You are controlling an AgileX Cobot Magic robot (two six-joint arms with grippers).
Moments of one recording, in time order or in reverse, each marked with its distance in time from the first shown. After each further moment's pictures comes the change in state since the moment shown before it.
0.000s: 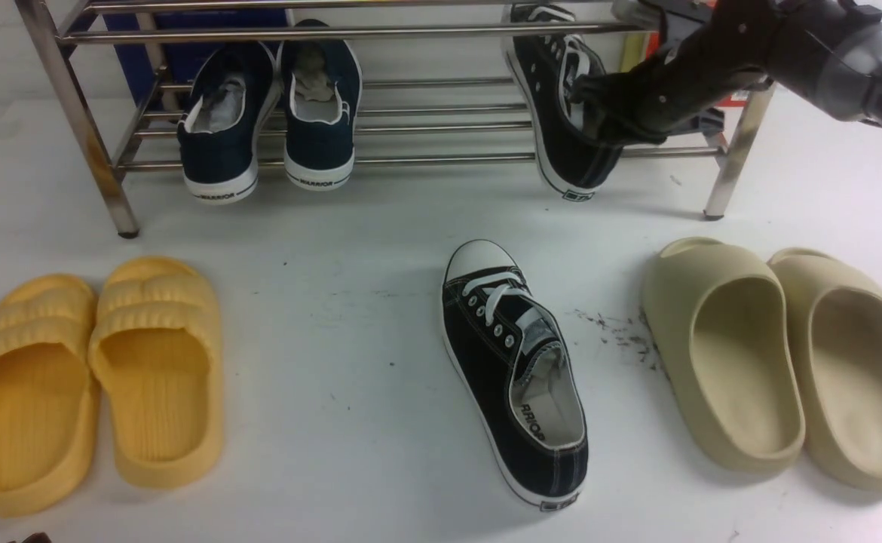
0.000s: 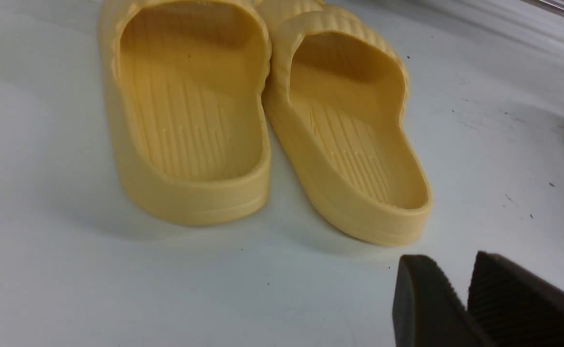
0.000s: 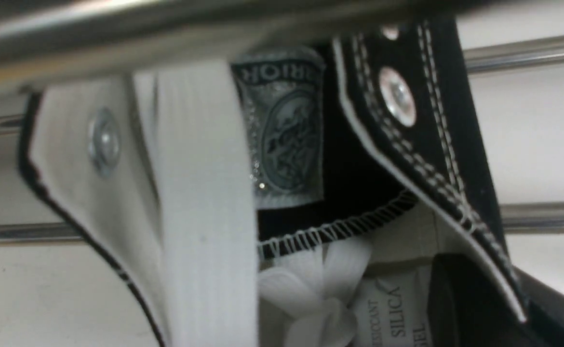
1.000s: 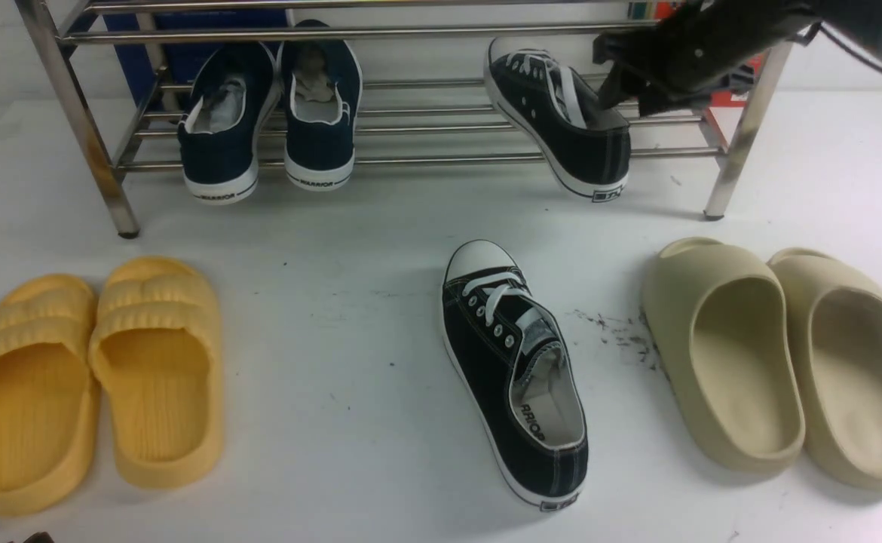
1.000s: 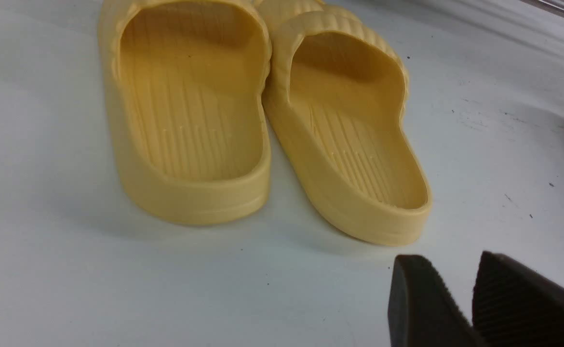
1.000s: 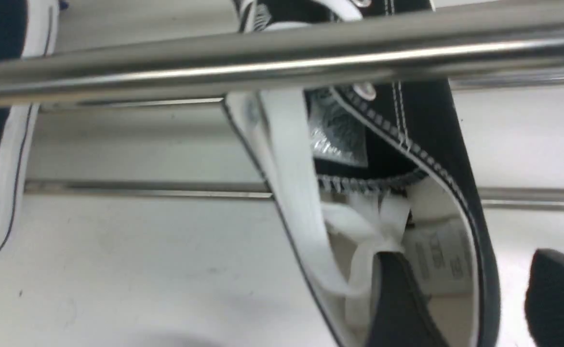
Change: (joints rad) right arm -0.012 -0.128 -0.010 0.055 0.166 -0.129; left arm 0.000 0.000 0.000 0.000 0.000 0.000
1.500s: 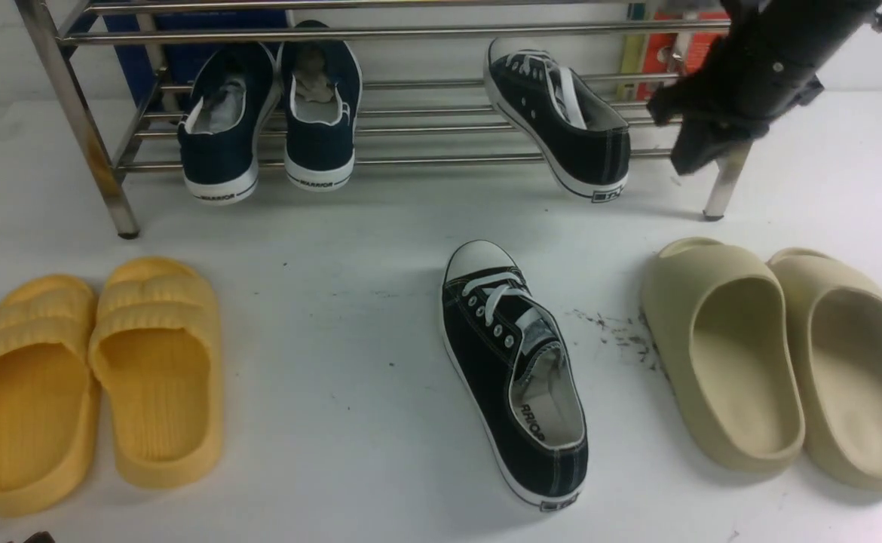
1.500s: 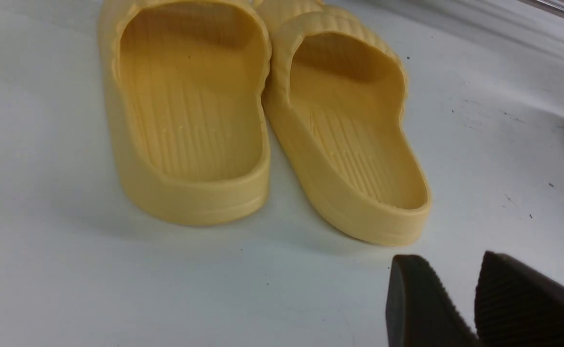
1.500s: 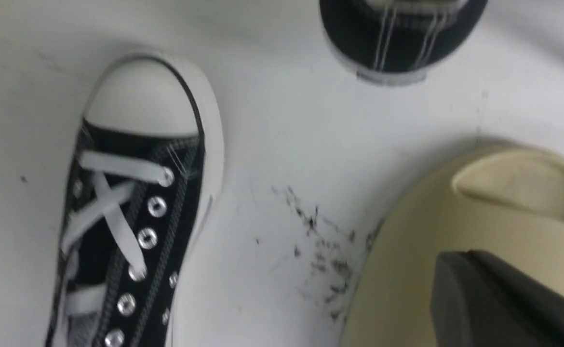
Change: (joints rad) right arm -0.002 -0.151 0.198 -0.068 0.329 -0.252; left arm 0.000 0.000 0.000 0.000 0.000 0.000
